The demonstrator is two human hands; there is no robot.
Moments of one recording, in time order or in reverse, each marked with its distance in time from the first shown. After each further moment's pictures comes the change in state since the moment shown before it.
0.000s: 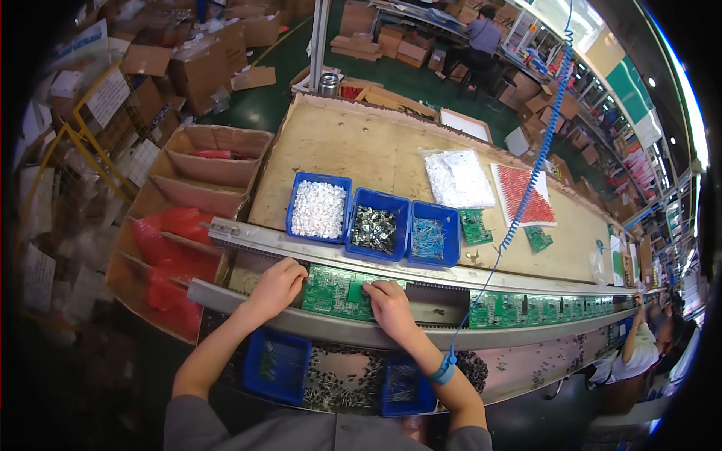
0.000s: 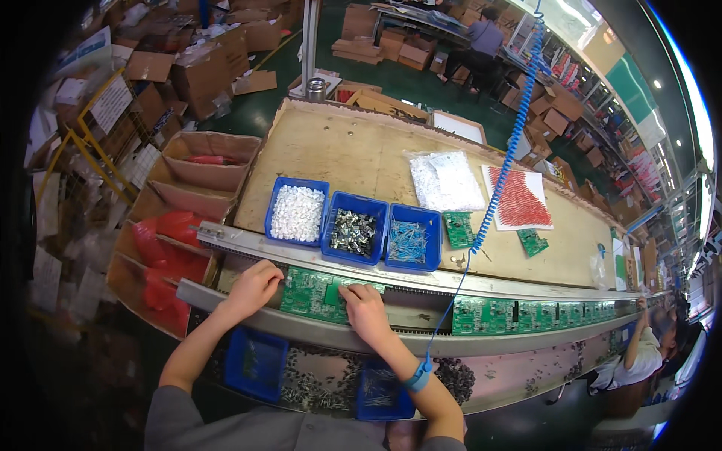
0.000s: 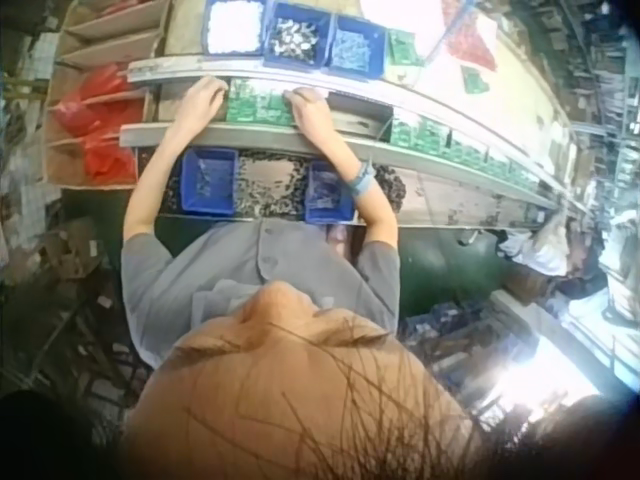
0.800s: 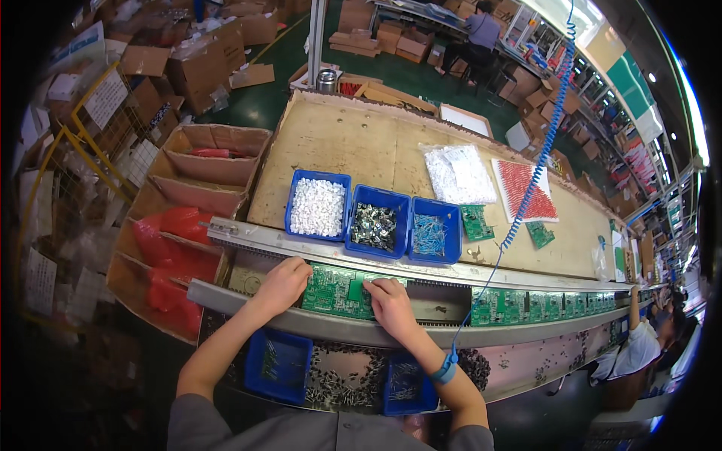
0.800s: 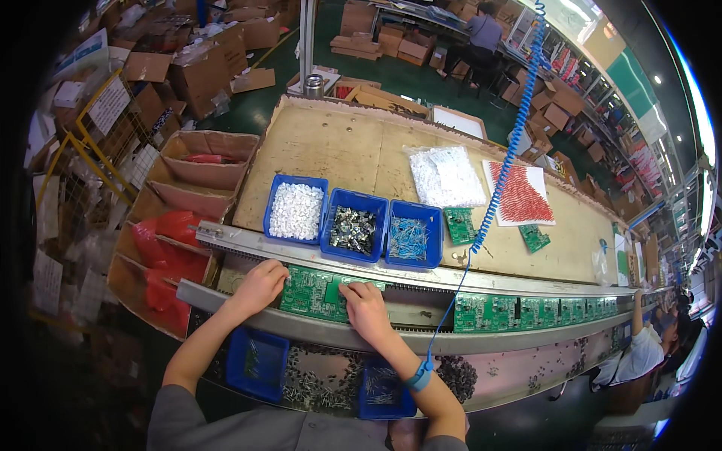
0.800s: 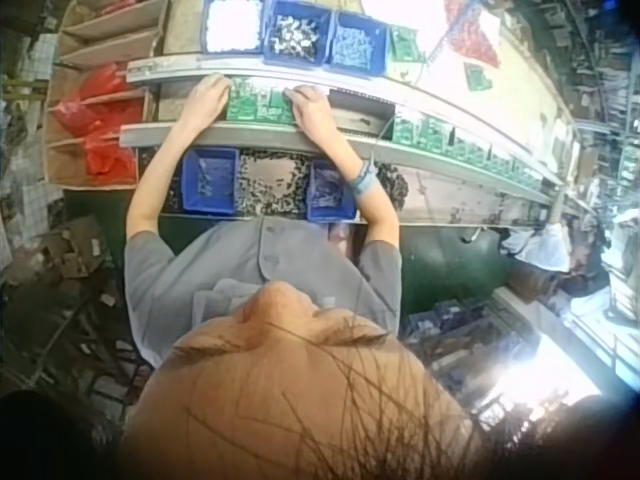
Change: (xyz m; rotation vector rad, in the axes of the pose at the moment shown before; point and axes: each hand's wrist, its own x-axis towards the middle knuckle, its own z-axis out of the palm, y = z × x) left_hand 0.004 -0.017 0.020 0.138 0.012 0.133; right_hand -0.002 0.001 0.002 0.003 0.008 -0.010
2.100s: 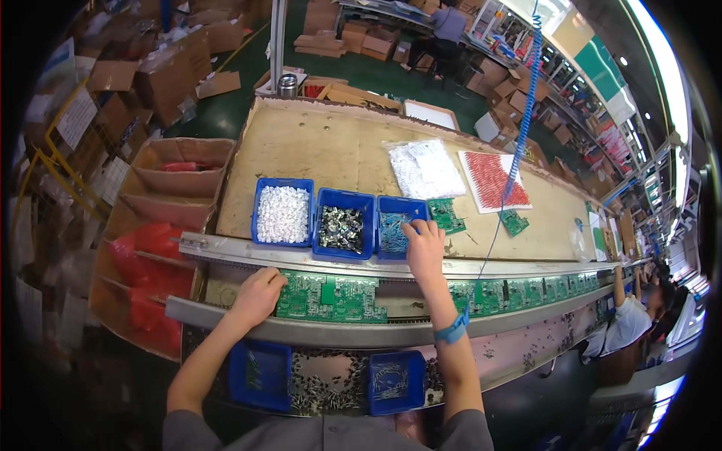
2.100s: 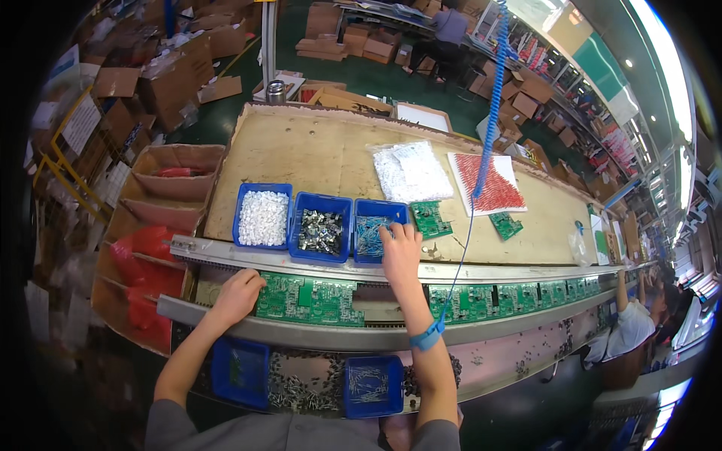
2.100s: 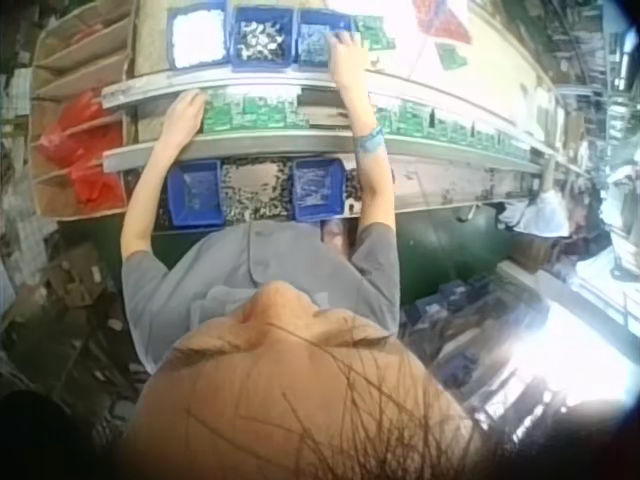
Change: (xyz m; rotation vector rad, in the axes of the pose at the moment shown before) left_hand -0.001 0.000 0.003 0.084 -0.052 0.076; right_hand 0.052 0.088 -0.079 -0.666 0.197 0.123
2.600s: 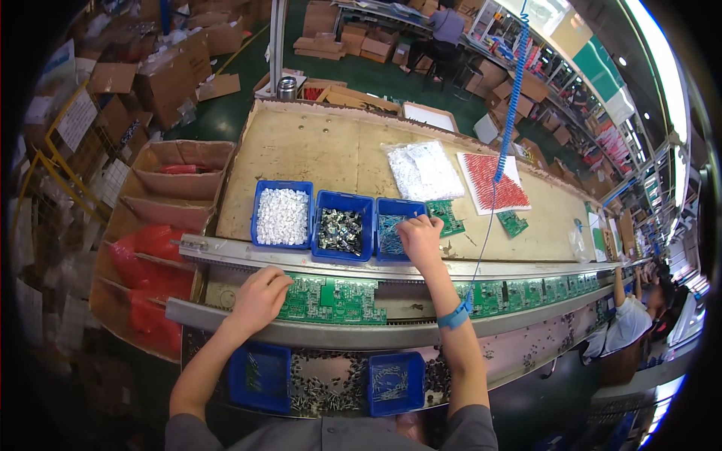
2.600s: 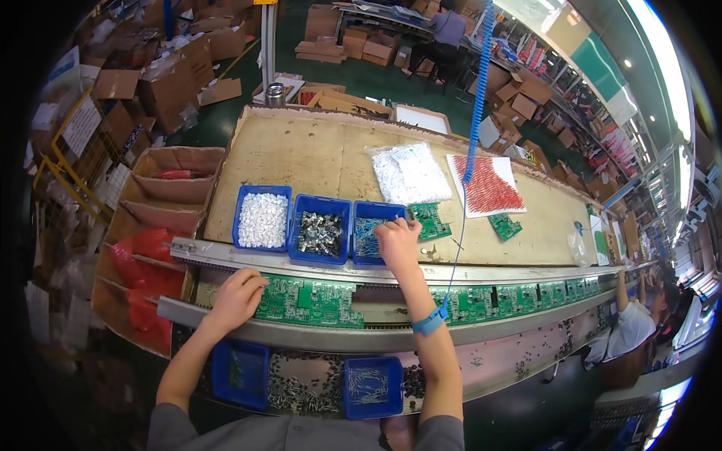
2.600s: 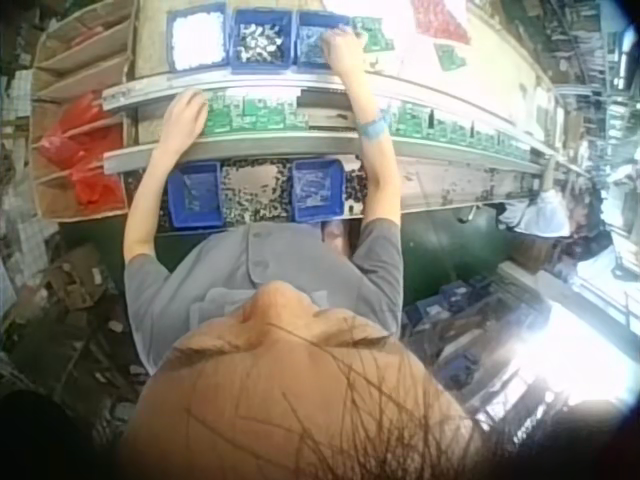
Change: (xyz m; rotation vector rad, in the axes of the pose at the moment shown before) left_hand 0.014 0.030 -0.023 -0.108 0.101 -0.014; right_hand 0.014 0.017 0.022 0.004 -0.068 -0.144
